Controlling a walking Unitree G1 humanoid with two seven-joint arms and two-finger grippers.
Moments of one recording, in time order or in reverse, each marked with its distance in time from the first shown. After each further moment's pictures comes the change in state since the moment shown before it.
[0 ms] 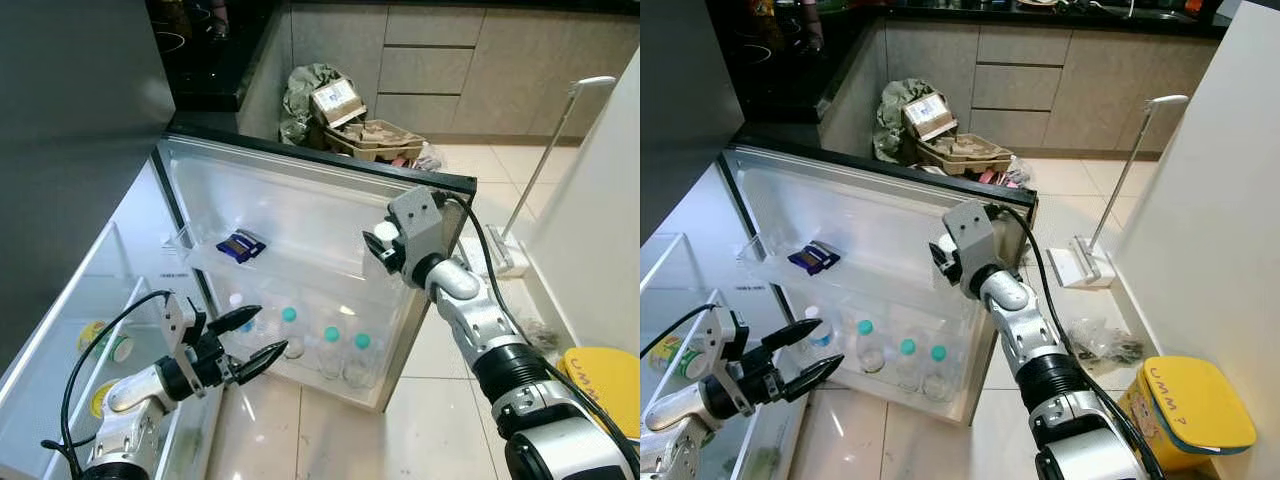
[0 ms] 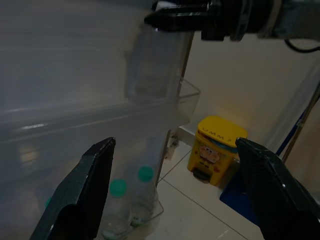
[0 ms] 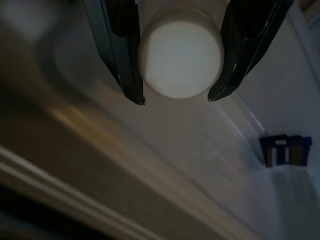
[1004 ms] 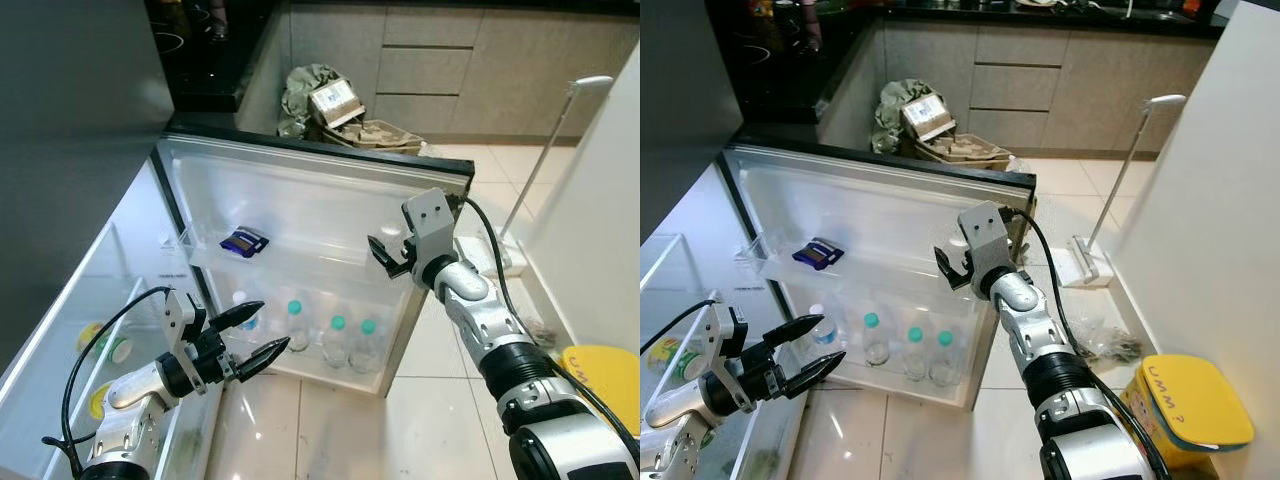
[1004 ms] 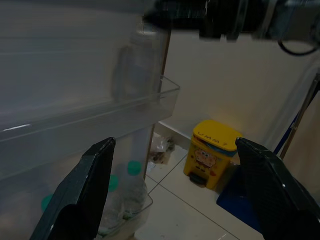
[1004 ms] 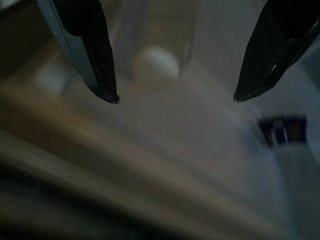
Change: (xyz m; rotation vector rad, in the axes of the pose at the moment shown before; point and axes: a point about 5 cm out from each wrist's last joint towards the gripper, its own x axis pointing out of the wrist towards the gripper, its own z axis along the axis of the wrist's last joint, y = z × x) left arm 0.002 -0.001 0.004 -0.001 -0.018 -0.009; right arm -0.002 -0.016 0.017 0.058 -0.099 -0.001
